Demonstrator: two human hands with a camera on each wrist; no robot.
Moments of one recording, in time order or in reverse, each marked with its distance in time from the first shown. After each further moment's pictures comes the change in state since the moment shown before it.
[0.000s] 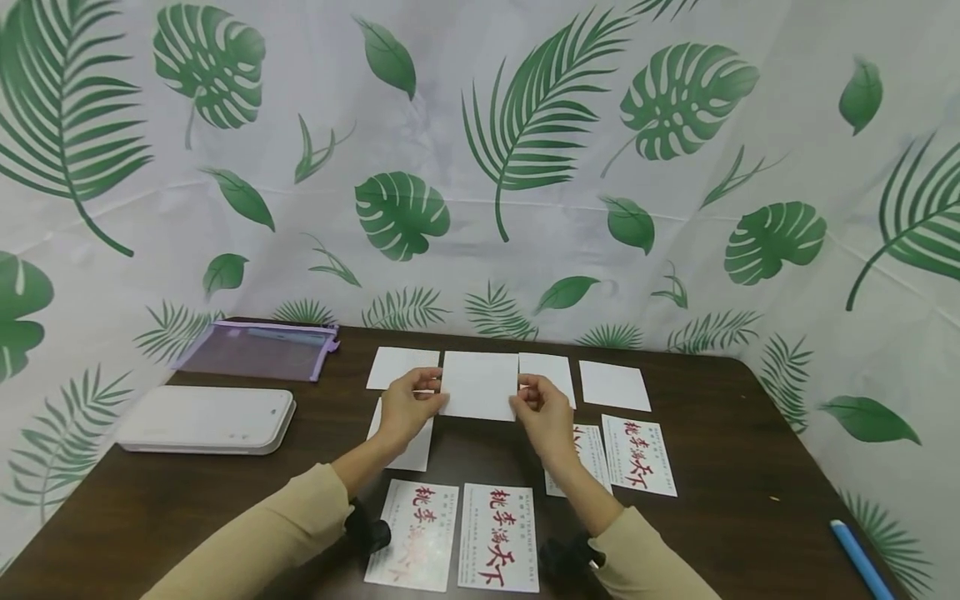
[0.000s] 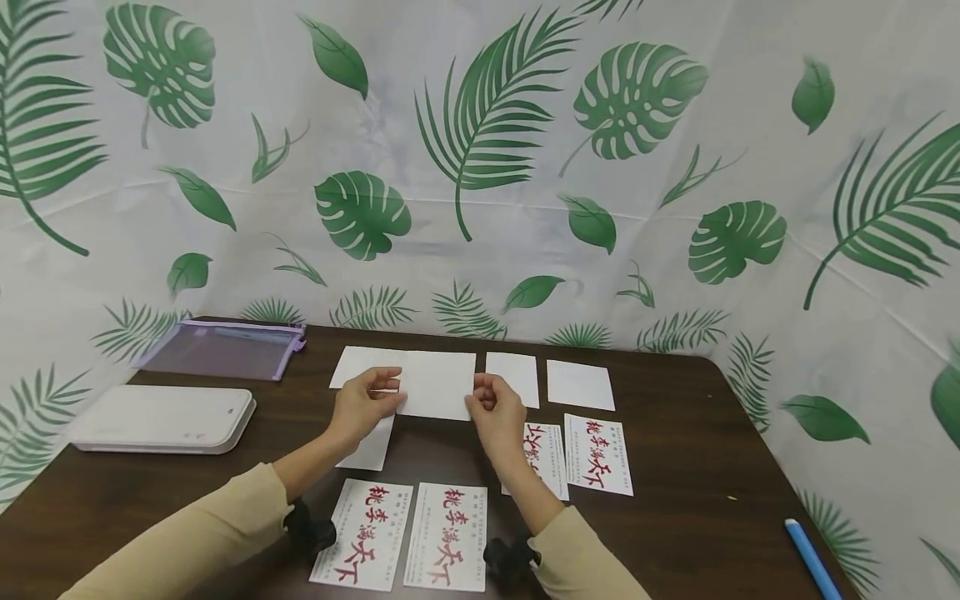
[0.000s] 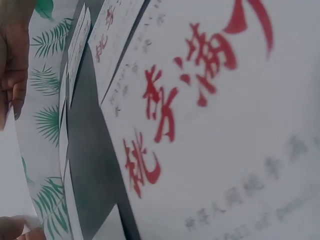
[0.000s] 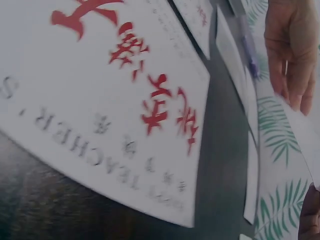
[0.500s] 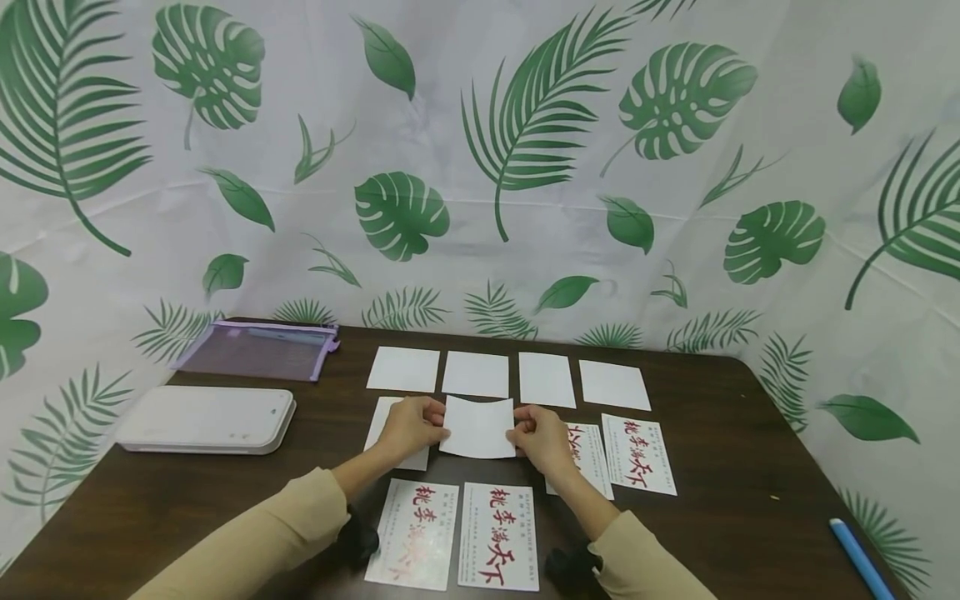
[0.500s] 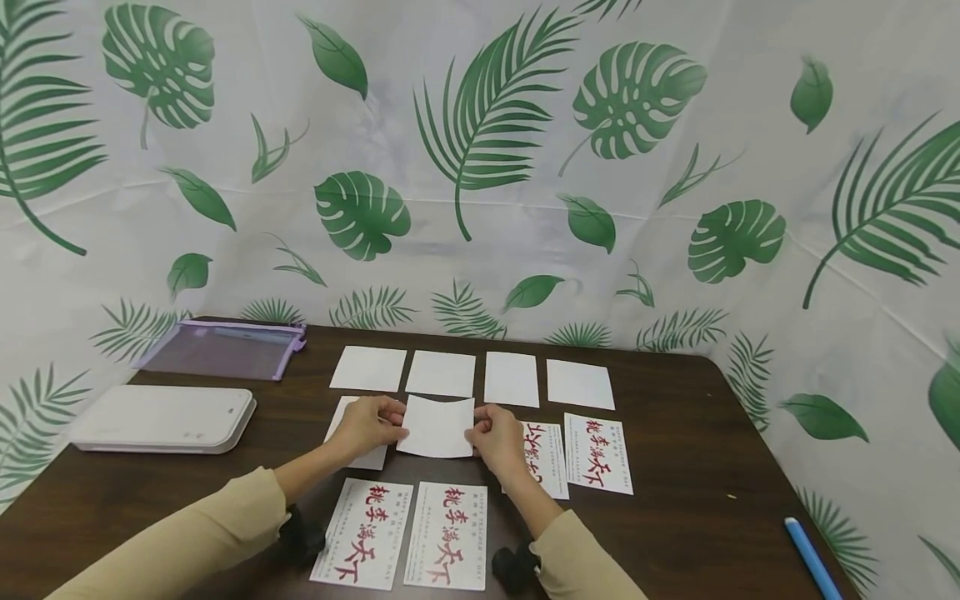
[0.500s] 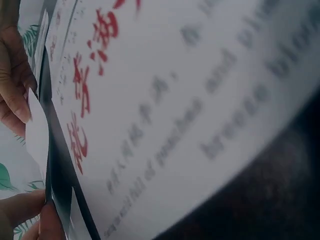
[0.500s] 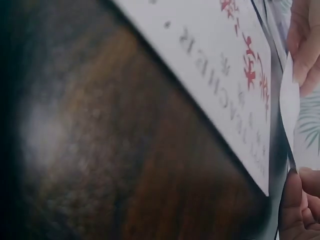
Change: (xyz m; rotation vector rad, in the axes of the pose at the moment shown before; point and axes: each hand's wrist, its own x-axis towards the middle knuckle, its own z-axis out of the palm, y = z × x) left_hand -0.014 -0.013 -0.003 0.317 -0.200 0.039; right_hand -0.010 0.031 0.000 -0.136 -0.210 0.155
